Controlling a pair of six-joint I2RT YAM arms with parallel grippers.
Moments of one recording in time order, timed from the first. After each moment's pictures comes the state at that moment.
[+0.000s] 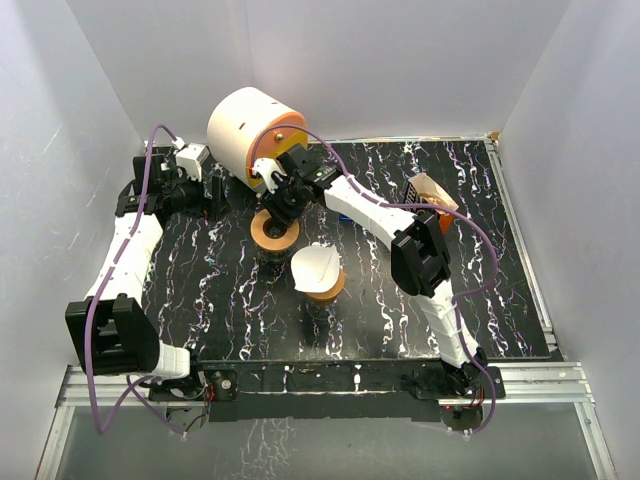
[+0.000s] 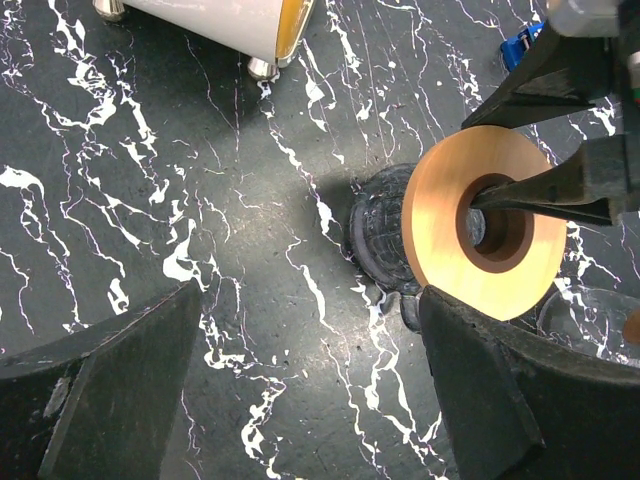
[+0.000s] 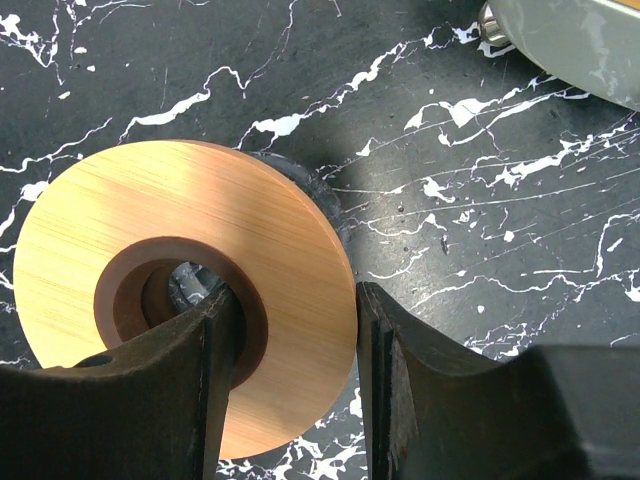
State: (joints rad) left arm 0.07 1.40 1.19 -0.54 0.52 0.19; right arm 0.72 2.26 2.11 -0.72 -0.31 -0.28
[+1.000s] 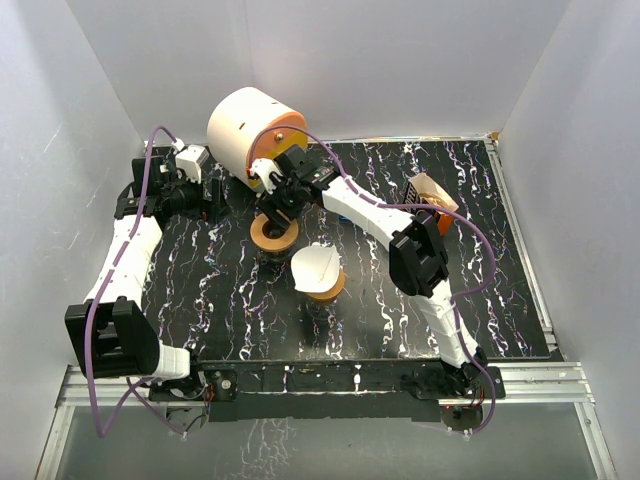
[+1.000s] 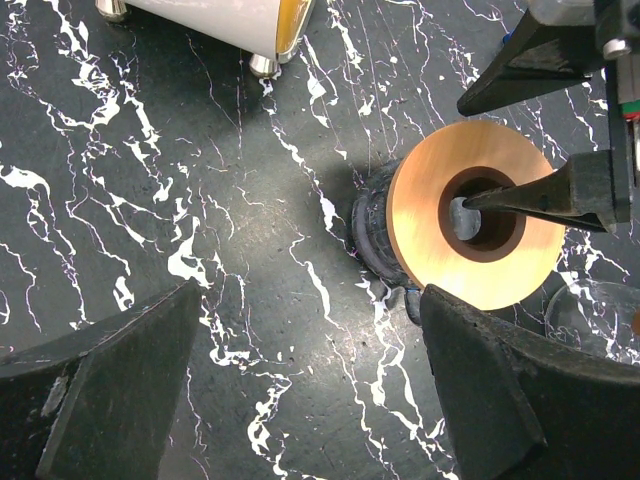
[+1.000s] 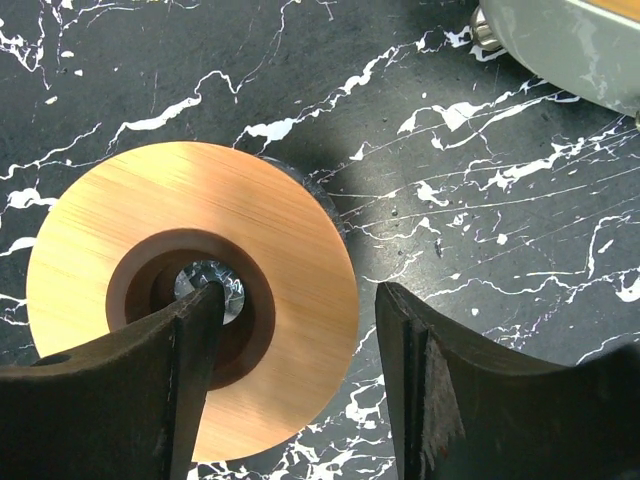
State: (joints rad) left arm 0.08 1.38 1.18 -0.53 0.52 0.21; right arm 0.73 2.28 2.13 -0.71 -0.28 -0.29
